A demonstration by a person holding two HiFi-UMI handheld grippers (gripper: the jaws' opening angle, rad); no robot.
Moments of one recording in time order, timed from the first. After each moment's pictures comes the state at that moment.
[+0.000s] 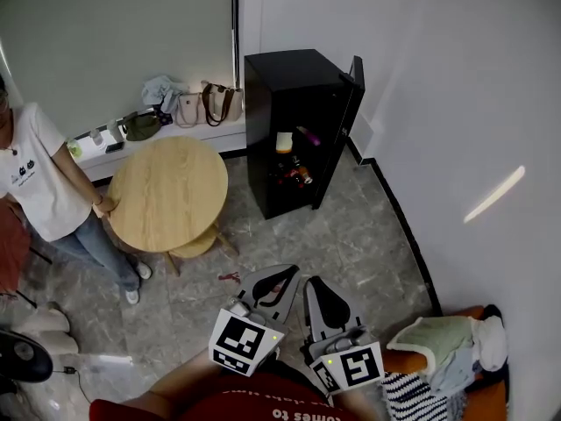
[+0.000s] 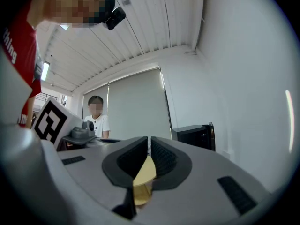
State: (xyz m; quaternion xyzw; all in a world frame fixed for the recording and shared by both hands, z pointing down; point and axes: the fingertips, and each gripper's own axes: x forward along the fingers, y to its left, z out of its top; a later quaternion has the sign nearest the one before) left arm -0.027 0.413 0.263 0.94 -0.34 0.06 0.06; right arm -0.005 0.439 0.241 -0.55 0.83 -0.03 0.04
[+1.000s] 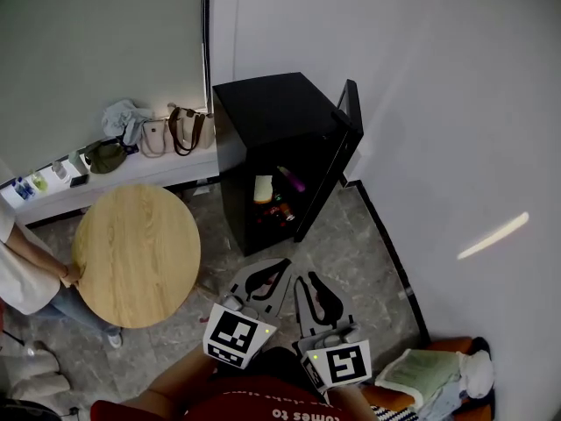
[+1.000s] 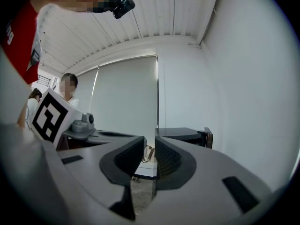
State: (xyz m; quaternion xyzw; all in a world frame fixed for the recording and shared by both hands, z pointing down) left arm 0.009 0.125 0.259 0.95 -0.32 0.03 0.05; right arm 0.029 0.158 0.243 -0.59 0.80 0.00 -0.04
